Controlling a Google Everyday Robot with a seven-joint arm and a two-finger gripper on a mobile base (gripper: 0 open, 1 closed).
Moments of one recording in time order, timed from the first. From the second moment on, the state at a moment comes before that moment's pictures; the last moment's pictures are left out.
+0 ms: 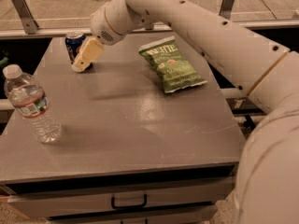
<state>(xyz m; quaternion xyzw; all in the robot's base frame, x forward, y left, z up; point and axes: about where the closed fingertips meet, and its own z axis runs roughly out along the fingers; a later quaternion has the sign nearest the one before) 0.677 0.183 0.939 -0.63 0.61 0.17 0.44</state>
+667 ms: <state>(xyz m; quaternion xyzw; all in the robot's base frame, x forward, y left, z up) 0.721 0.222 0.911 -0.59 0.63 0.20 0.46</state>
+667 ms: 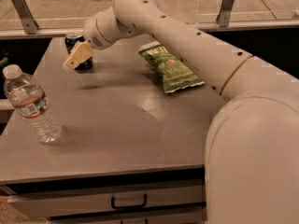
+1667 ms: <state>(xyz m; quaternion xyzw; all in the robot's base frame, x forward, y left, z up) 0.730 0.220 0.911 -0.58 0.62 0.24 0.48</state>
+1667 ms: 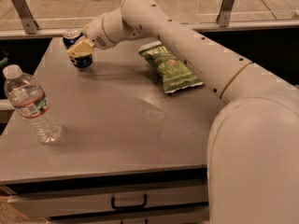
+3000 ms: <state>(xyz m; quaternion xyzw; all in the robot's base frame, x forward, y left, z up) 0.662 0.227 0.935 -0.62 0.55 0.30 0.46</state>
